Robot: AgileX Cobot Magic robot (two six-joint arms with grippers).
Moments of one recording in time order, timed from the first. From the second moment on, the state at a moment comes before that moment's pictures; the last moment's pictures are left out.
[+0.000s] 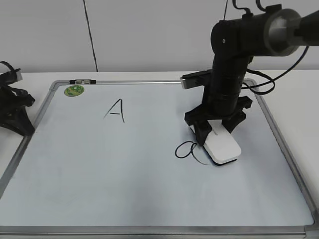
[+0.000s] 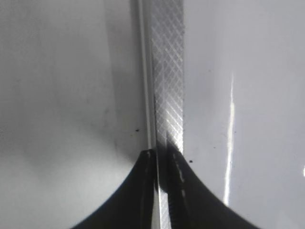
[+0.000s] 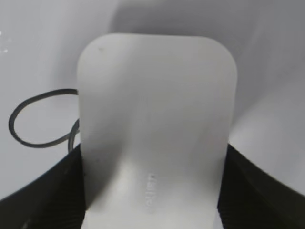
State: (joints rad) left arm 0.16 2.25 -1.62 -0.40 1.07 0.38; right arm 0.38 2.18 -1.68 0.05 1.14 -0.06
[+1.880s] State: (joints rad) left arm 0.16 2.25 -1.62 -0.40 1.07 0.38; right arm 0.44 2.28 -1.85 -0.06 1.21 -0.08
